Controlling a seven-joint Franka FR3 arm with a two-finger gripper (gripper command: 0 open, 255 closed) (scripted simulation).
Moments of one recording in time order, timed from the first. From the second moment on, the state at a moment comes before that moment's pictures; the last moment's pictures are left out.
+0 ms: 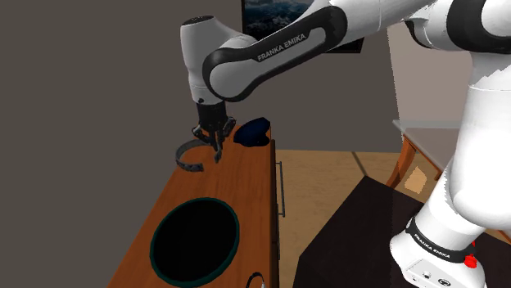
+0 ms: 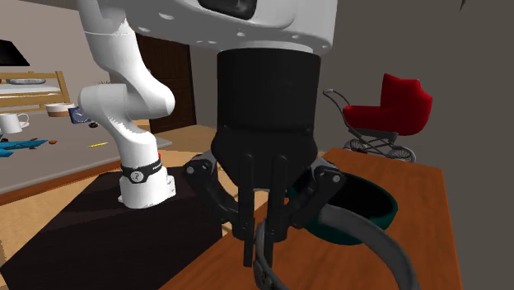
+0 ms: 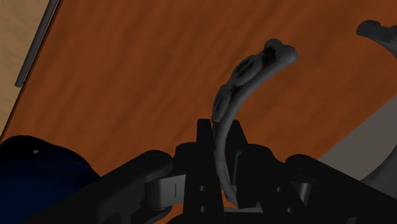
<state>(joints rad) 0.07 0.28 0.46 -1.75 -0.24 2.03 0.87</state>
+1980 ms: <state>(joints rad) 0.22 0.04 0.63 -2.02 -0.14 2.05 1.17</state>
